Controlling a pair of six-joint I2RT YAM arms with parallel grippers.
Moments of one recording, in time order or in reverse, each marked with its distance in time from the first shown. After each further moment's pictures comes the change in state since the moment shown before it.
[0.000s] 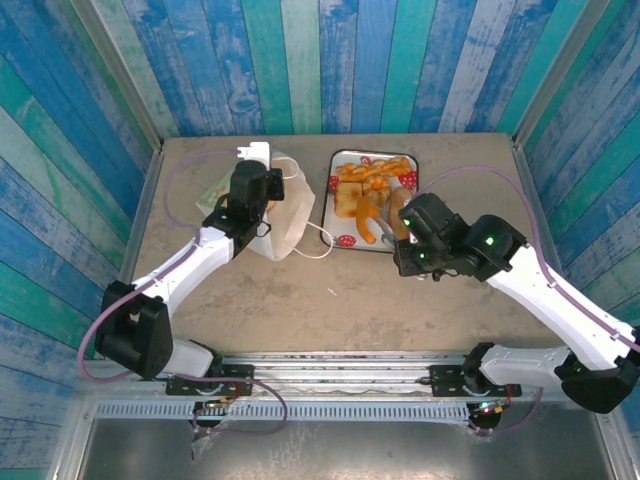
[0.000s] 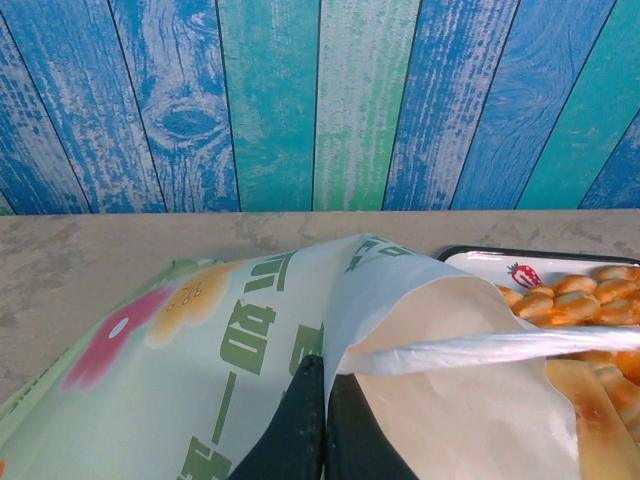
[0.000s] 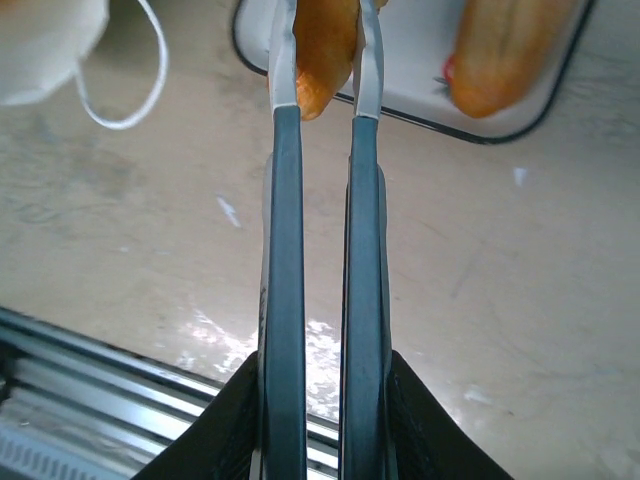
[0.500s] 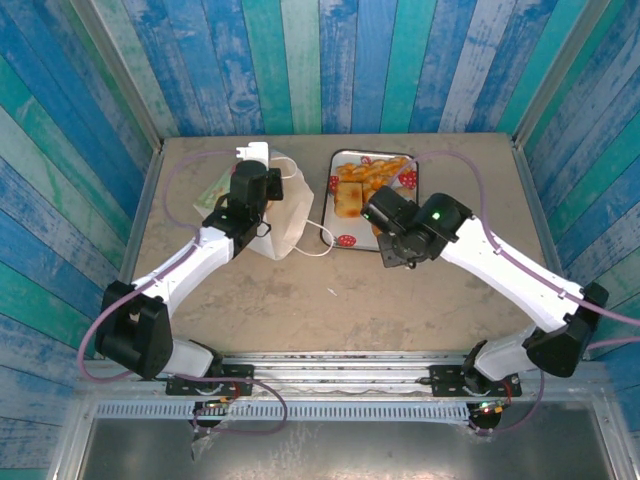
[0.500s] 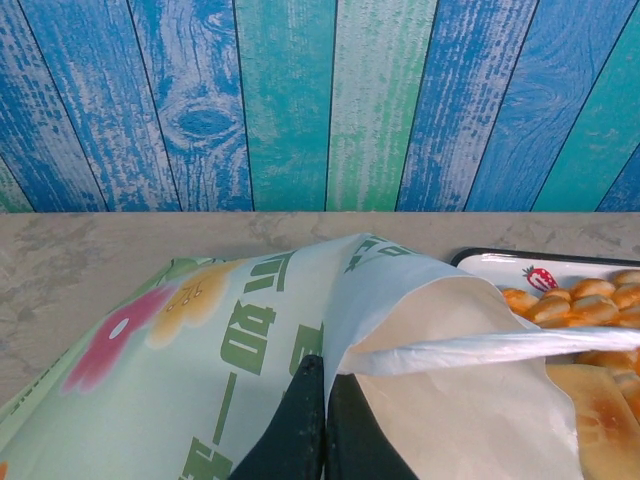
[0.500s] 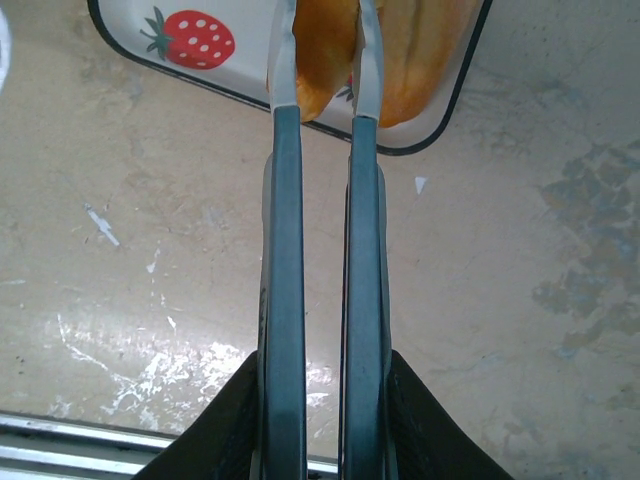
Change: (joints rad) left arm 0.000 0.000 0.000 -0.003 -0.029 0.000; right arm 0.047 0.256 0.161 -0.130 0.202 0.010
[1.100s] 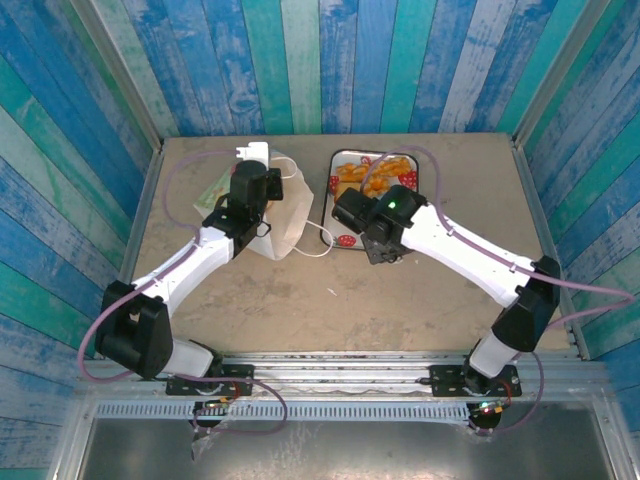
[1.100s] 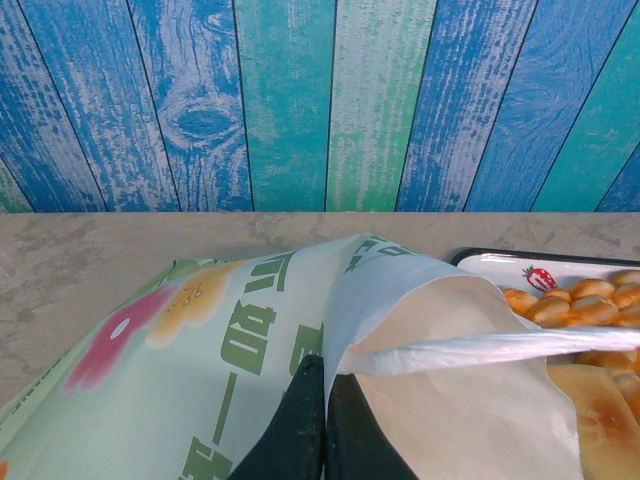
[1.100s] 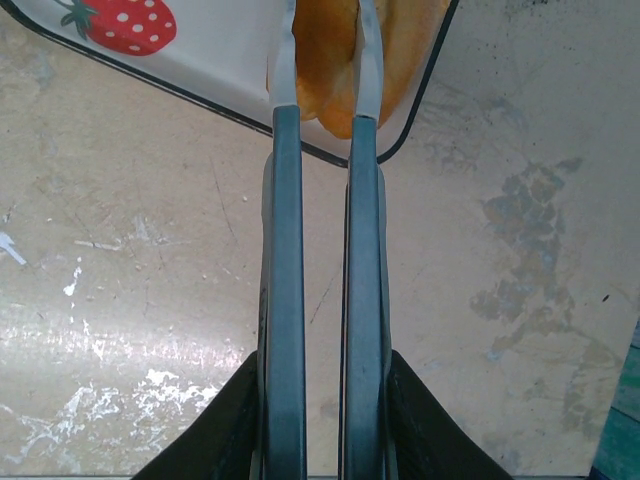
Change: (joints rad) left arm 0.000 0.000 0.000 0.001 0.002 0.000; right arm 0.033 0.214 0.119 -0.089 0.122 -0.011
